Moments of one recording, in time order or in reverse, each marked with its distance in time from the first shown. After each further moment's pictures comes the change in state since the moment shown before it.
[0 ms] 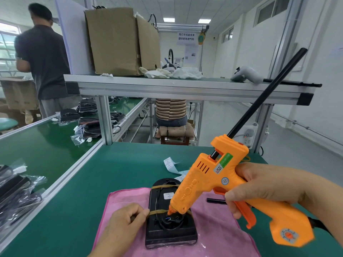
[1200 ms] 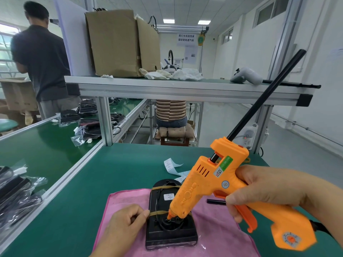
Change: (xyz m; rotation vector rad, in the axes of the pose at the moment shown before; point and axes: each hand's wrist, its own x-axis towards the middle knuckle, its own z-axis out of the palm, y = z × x) left_hand 0.000 0.000 -0.001 -0.019 -0.010 0.004; right_hand -0.003 -0.005 0.002 -0.020 -0.023 -0.028
